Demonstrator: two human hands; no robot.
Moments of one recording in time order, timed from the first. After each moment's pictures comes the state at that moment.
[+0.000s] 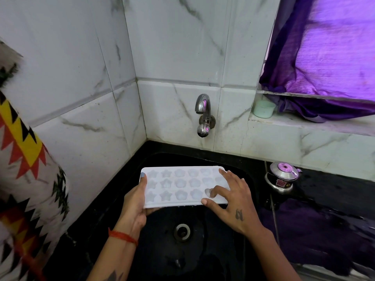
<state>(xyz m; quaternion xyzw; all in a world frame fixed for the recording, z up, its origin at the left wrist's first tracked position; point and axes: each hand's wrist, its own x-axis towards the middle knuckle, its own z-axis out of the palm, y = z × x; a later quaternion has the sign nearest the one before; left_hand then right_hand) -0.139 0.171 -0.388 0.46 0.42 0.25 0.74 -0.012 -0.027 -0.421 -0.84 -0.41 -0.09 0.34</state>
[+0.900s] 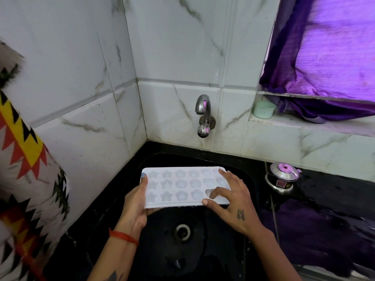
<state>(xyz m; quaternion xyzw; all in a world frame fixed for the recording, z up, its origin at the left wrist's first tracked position) -0.139 0.172 -0.390 0.46 0.42 0.24 0.74 -0.012 -0.029 -0.418 -0.82 -0.41 -0.06 0.39</state>
